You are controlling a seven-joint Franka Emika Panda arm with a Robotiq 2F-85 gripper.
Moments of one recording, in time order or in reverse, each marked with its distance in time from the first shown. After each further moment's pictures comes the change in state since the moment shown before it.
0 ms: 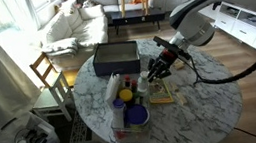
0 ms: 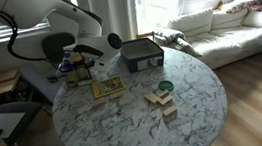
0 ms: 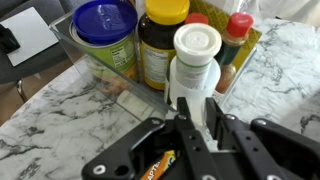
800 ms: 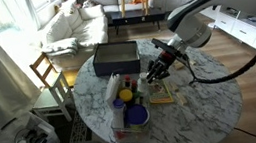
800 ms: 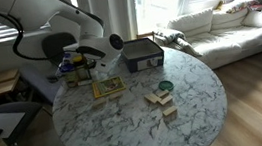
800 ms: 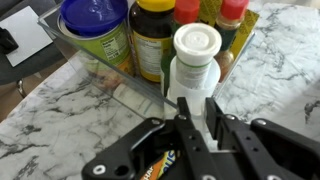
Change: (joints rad) arm 0.000 0.036 0.000 0.033 -0.020 0.015 0.056
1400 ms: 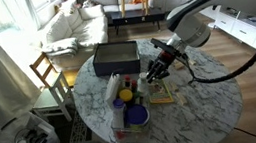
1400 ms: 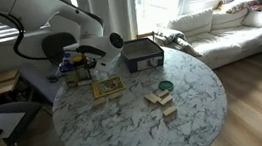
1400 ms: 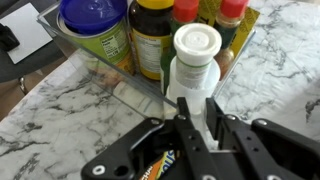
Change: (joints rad) arm 0.002 0.005 0.001 0.013 -0.022 0.001 0.020
